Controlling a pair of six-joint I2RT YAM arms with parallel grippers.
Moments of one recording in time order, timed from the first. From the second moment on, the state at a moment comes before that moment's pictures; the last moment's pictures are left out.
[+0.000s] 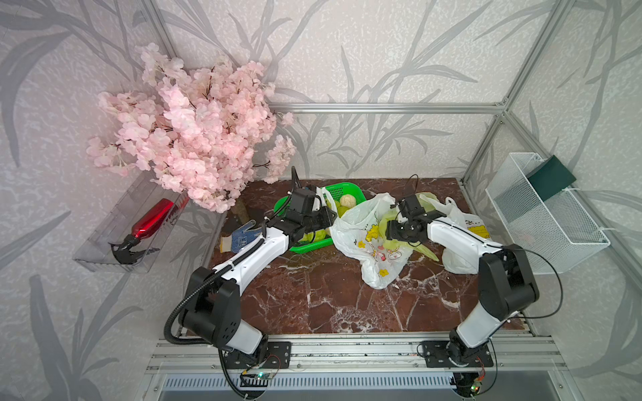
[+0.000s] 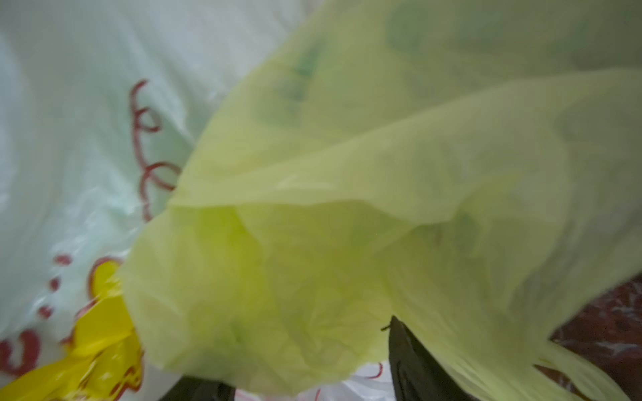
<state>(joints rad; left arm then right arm) -0.42 1.52 1.14 -0.22 0.27 -0.62 0.30 1.72 1.20 -0.58 0.00 0.44</state>
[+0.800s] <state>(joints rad) -0.11 1.09 1.32 -0.64 0.66 -0.26 0.36 1.69 1.45 -0.60 -0.15 0.37</state>
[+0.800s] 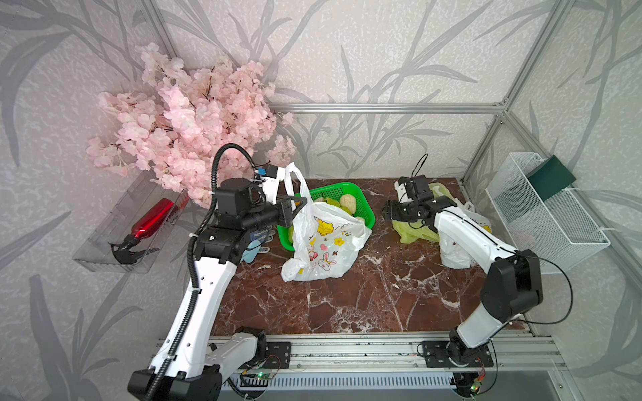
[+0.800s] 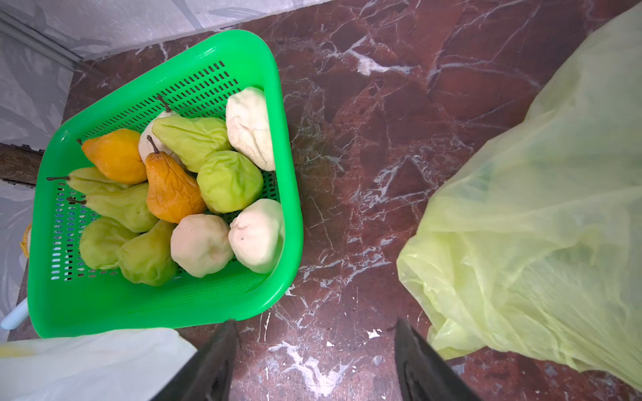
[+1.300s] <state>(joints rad) -0.06 1.12 1.35 -0.81 0.60 -0.17 0.52 1.91 1.72 -0.62 -0.19 0.31</state>
